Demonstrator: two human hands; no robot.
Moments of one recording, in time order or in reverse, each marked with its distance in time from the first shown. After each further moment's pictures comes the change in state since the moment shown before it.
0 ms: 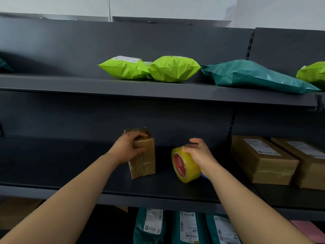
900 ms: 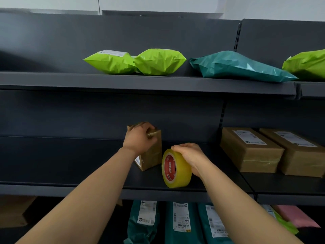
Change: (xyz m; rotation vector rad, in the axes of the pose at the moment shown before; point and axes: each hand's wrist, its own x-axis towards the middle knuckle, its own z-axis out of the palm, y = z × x) left_hand 0.026 0.052 0.051 0.124 0.167 0.027; right_hand -0.036 -0.002 -0.006 0.086 -0.058 0.182
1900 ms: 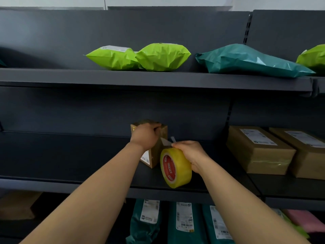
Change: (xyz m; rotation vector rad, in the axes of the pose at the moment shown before) left_hand 0.011 0.012 0.005 0.105 -0.107 -0.026; right_hand 0.022 0.003 0.006 0.009 -0.063 -0.035
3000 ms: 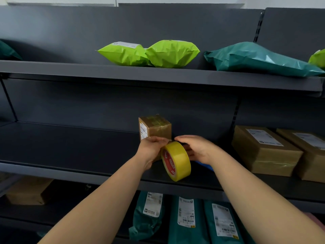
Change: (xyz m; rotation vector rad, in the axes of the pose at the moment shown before) left_hand -0.061 0.023 0.014 -1.222 -0.017 -0.578; right_hand 0.007 -0.011 -0.011 -0.141 -0.225 0.075
